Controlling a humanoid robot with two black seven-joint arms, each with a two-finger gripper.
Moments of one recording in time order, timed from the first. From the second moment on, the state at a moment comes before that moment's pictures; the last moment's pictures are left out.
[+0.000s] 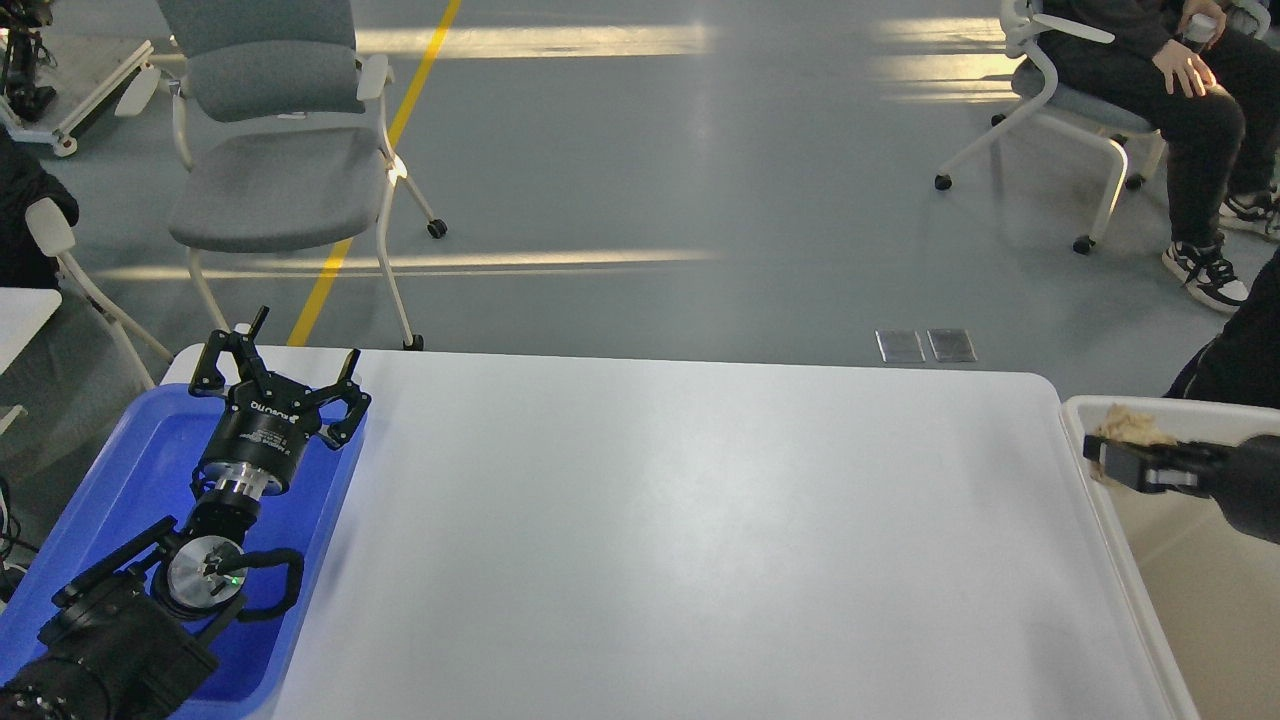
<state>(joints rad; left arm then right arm) -0.49 0.34 -0.88 -0.55 -0.08 -0.64 -0.50 0.88 -1.23 0.07 1.43 -1.36 0.02 0.21</state>
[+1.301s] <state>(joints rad) -0.49 0.34 -0.88 -0.55 -0.08 -0.64 -0.50 0.75 -1.20 0.03 1.03 -0.74 -0.11 0.32</state>
